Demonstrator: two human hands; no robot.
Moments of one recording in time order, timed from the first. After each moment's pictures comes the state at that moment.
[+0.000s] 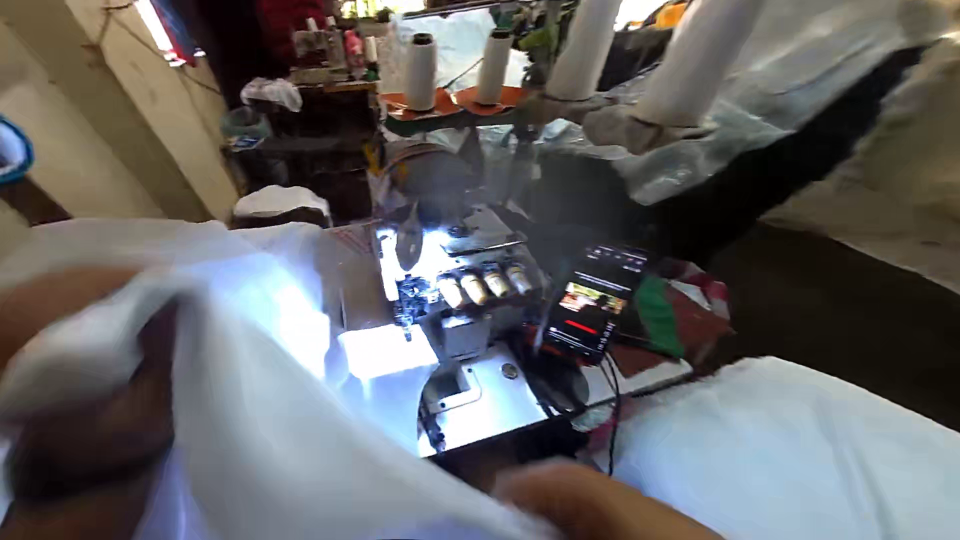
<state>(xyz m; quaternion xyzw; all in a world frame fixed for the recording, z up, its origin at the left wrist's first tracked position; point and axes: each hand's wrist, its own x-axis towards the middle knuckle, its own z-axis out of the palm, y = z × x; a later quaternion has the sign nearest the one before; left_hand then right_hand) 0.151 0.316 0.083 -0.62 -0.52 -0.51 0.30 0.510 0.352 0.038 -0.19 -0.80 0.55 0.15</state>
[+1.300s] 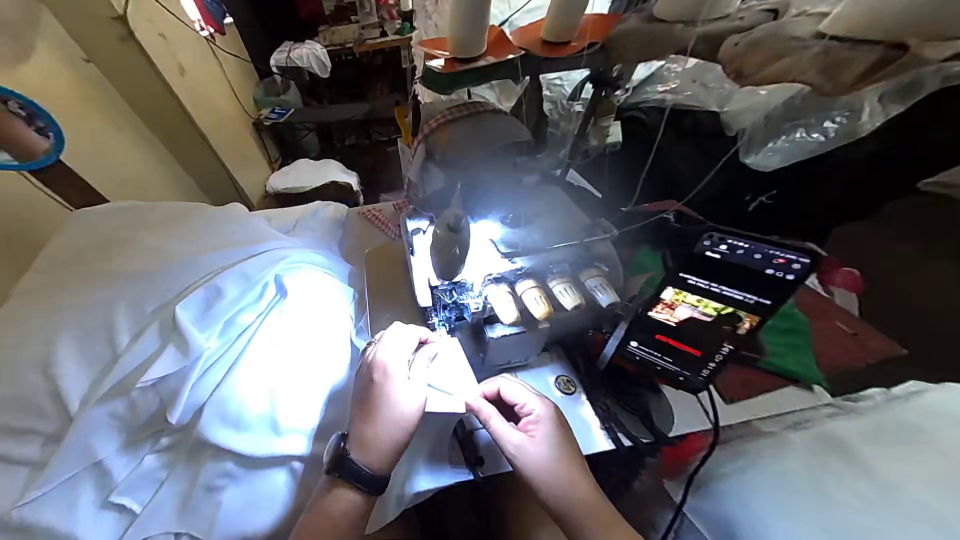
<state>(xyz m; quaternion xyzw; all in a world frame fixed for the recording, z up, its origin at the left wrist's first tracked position) 0.249 0.393 -0.054 -0.61 -0.67 -0.40 -0.11 0.433 0.403 -0.083 -0.42 -0.68 0.42 0.42</state>
